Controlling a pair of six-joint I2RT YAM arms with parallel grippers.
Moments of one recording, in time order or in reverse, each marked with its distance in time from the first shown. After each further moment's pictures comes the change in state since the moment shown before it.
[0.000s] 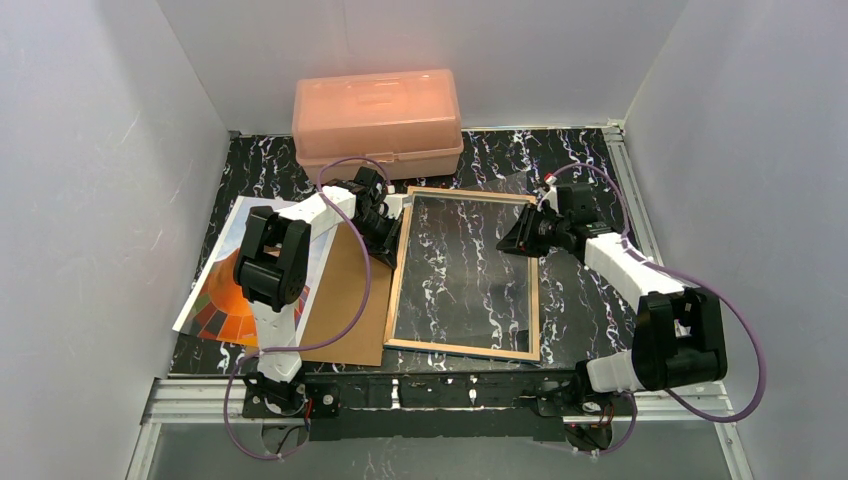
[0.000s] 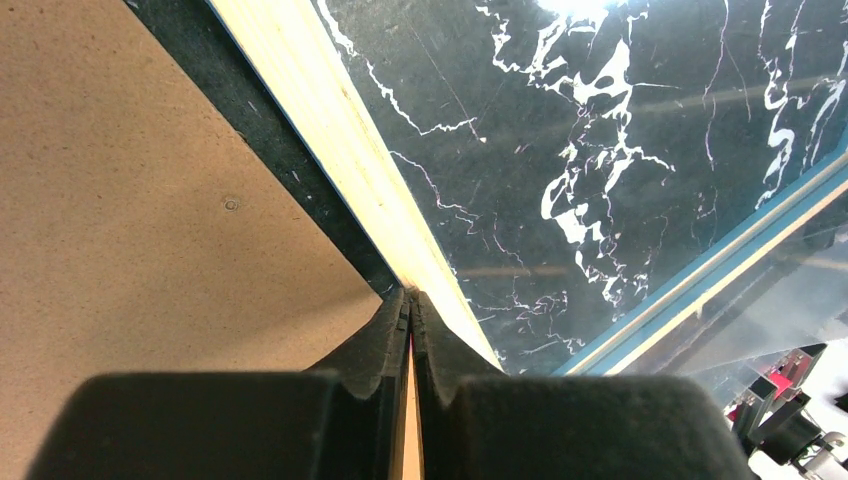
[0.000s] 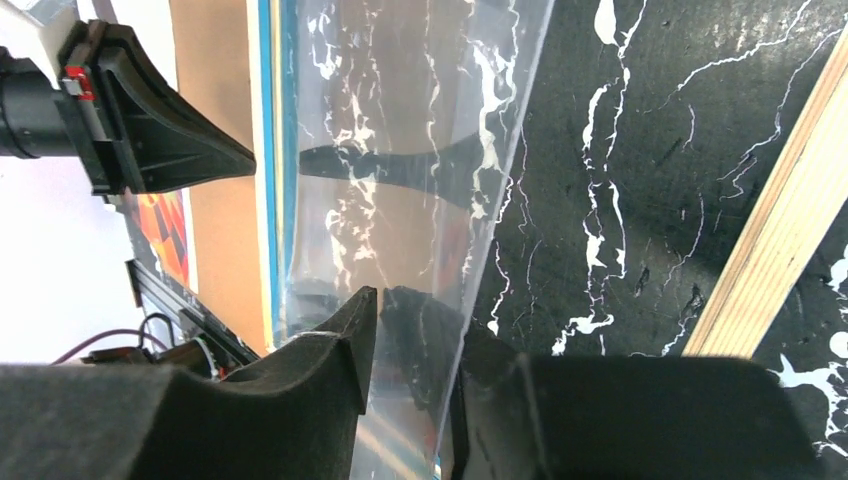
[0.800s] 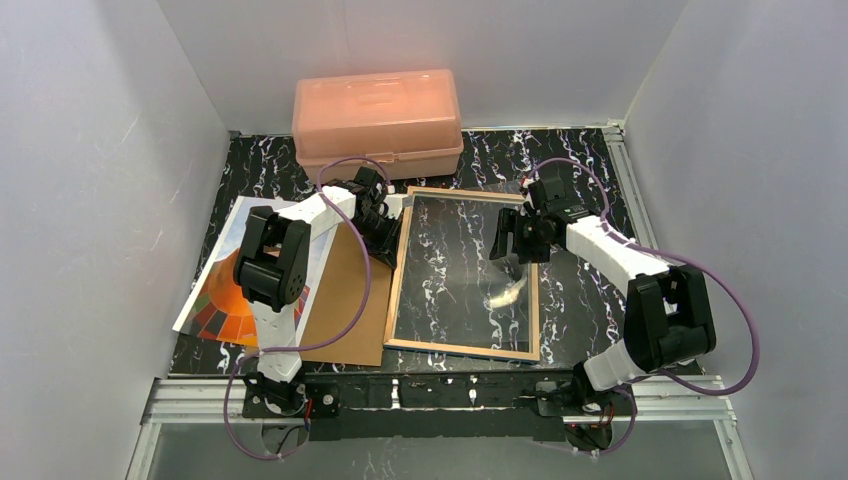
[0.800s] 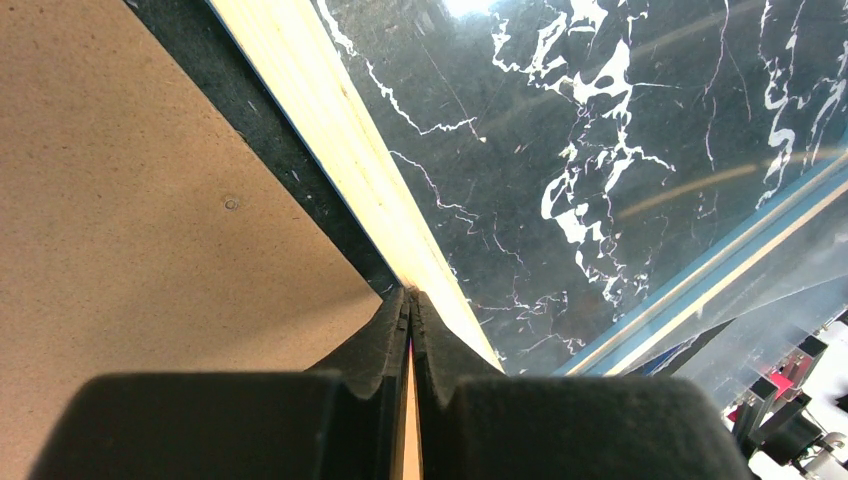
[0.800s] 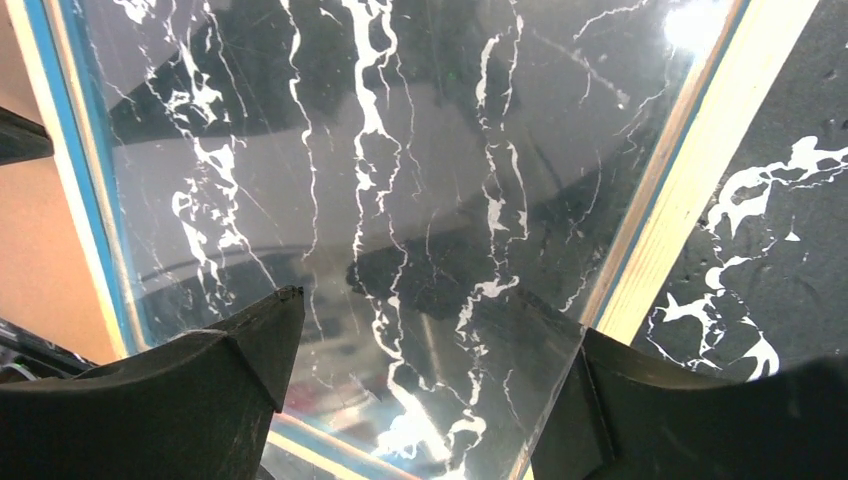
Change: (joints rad) left arm 0.000 -0.002 -0.001 0.000 -0.001 0.000; right arm 0.135 0.118 0.161 -0.274 0.304 -0.158
